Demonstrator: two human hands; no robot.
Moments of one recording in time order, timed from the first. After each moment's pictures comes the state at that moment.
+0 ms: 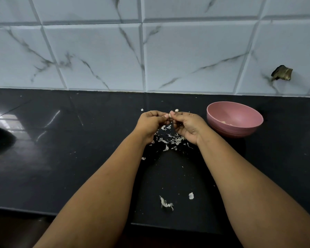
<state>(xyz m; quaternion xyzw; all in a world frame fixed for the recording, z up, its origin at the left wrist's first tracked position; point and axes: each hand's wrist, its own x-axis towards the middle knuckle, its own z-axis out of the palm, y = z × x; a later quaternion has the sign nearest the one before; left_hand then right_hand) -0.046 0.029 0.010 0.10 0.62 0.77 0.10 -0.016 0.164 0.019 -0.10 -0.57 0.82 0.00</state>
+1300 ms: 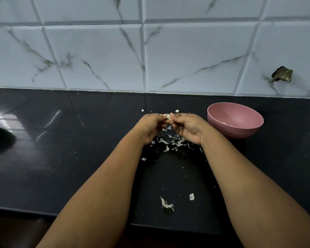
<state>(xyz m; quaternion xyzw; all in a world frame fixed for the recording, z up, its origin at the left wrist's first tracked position) -0.043 0.026 0.020 0.07 0.61 0.77 0.17 -0.013 0.168 0.024 -0.06 -0.56 0.82 -0.06</state>
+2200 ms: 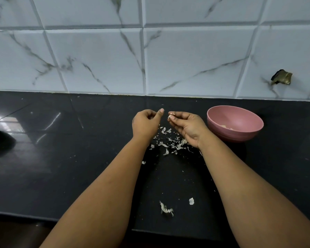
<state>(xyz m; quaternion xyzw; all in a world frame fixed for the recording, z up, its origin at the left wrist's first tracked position) -0.046 0.023 0.013 0.06 0.80 0.58 -0.15 -0.019 0.167 0.015 -0.02 -0.56 0.83 0.04</state>
